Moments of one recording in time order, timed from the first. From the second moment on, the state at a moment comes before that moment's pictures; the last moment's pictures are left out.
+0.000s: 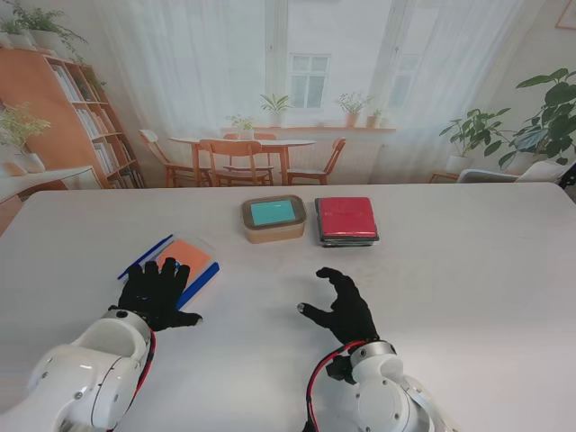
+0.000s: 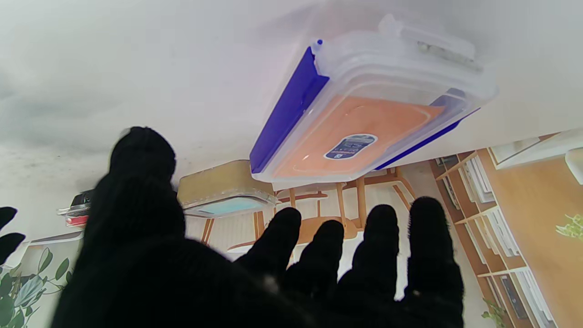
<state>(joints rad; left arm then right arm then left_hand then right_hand) 1.86 -1.04 -1.33 -2.10 1.37 0.25 -0.51 -1.76 -1.22 1.05 -1.69 -0.36 0.17 -0.36 0.74 -0.21 0.00 0.04 0.26 0.34 0.04 0.26 0.19 0.30 0.04 0.32 0.10 0.36 0.35 0.40 -0.09 0.36 0.84 0.41 0.56 -0.55 0.61 -0.05 0.11 0.07 0.65 0.54 0.16 0.23 0.59 0.43 0.35 0.33 0.92 0.57 0.31 0.41 1.35 0.53</state>
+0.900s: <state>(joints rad) 1.76 -1.04 -1.34 -1.85 1.41 0.16 -0.31 -1.72 -1.21 1.04 -1.68 -0.38 0.19 -0.34 0.89 -0.31 0.11 0.06 0.25 0.25 0.10 0.28 0.20 0.24 0.18 0.37 0.12 0.31 0.46 0.40 -0.04 0.31 0.89 0.44 0.56 -0.55 0.61 -0.05 0.11 0.07 0.63 0.50 0.16 0.18 0.58 0.41 0.32 0.33 0.76 0.52 0.23 0.46 1.23 0.48</state>
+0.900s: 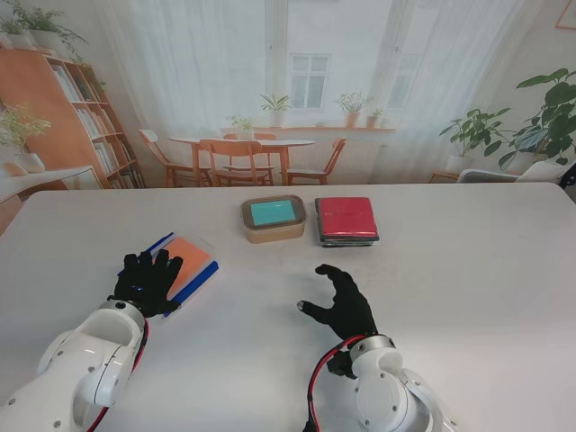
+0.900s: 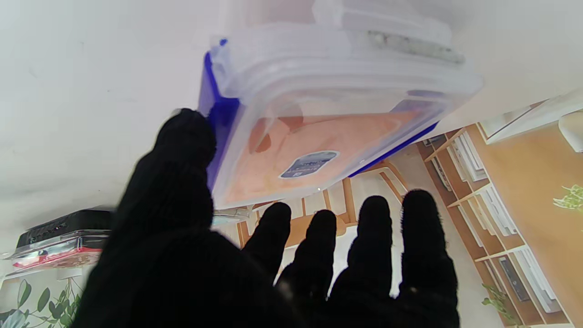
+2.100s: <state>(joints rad) 1.31 -0.98 -1.23 -1.29 1.30 -0.27 -0.06 -1.54 -1.24 0.93 -1.57 -0.37 0.31 -0.36 0.91 -0.40 0.52 0.02 0.17 0.16 0.47 0.29 0.20 0.14 0.43 0.32 0.23 0.16 0.53 0.42 0.05 0.08 0.94 0.48 0.56 -0.55 0.61 -0.05 0.11 0.07 0.64 0.50 0.16 0.18 0.59 0.40 0.31 0.33 0.76 0.52 0.23 0.46 1.23 0.48</state>
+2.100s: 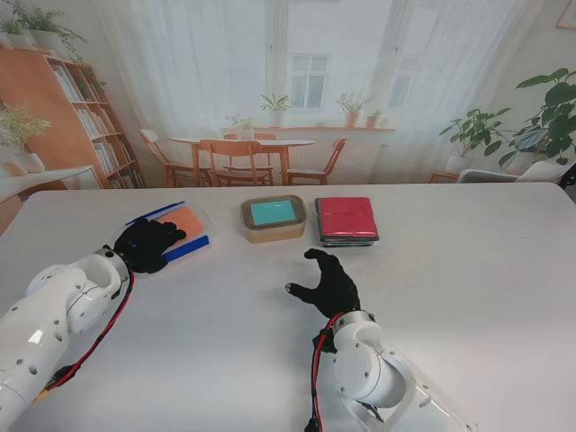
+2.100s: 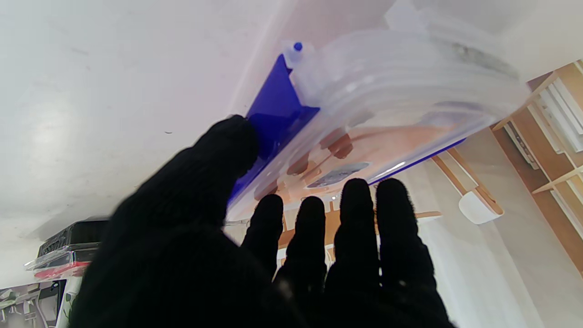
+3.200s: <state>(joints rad) 1.20 -0.97 -1.23 -1.22 1.19 -0.28 -0.10 -1.46 -1.26 0.89 -1.51 -0.34 0.34 -0.35 0.86 -0.44 0.51 -0.01 0.18 0.07 0.34 0.23 0.21 0.03 0.28 0.27 0.16 0.12 0.47 0.38 -0.03 0.04 0.81 0.40 0.56 -0.55 0.61 -0.05 0.11 0.07 0.64 0.50 0.16 0.18 0.57 0.40 0.31 0.33 0.76 0.52 0.22 0.46 1.23 0.48</state>
